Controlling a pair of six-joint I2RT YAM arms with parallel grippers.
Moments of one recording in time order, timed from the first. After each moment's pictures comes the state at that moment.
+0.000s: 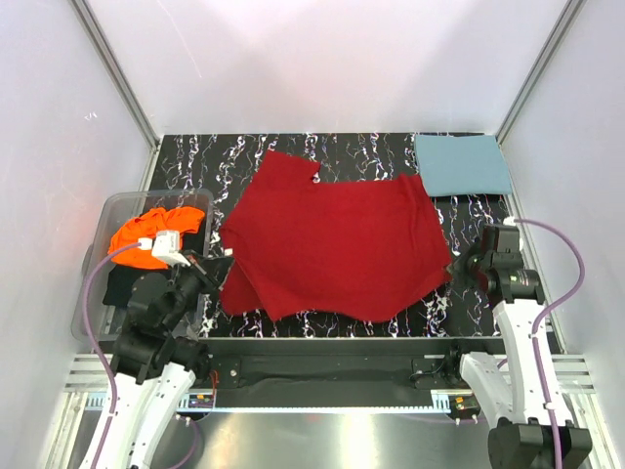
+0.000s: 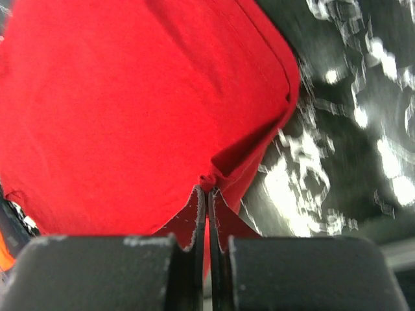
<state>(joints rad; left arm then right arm) -0.28 0.22 0.54 -0.47 0.14 -0.59 -0.07 0.77 0.78 -0.85 -0.05 0.72</state>
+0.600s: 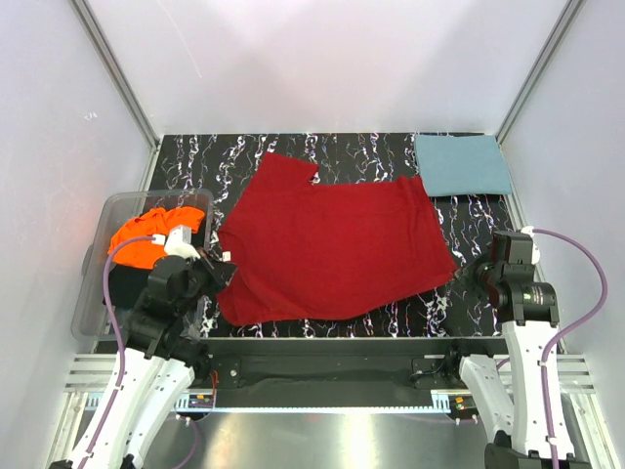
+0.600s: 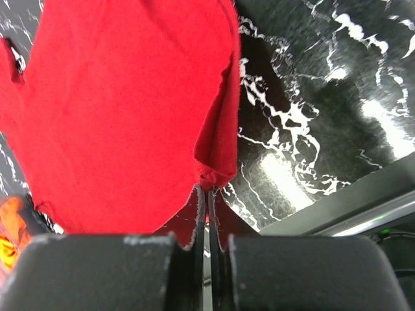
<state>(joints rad) -0.28 0.41 0.53 -0.58 0.07 -0.69 -0.07 0.68 0.88 -1.06 0.00 0.82</state>
